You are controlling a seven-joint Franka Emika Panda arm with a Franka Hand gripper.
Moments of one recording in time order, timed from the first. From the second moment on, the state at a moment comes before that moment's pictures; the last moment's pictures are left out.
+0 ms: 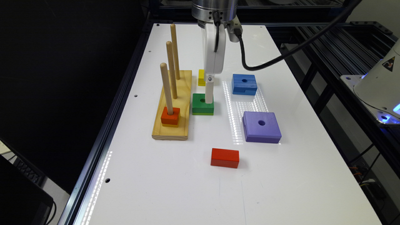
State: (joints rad) arm -0.04 0.27 0.11 -2.29 0.02 2.58 0.83
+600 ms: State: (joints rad) arm -0.04 0.32 0.11 -2.29 0.02 2.62 0.83
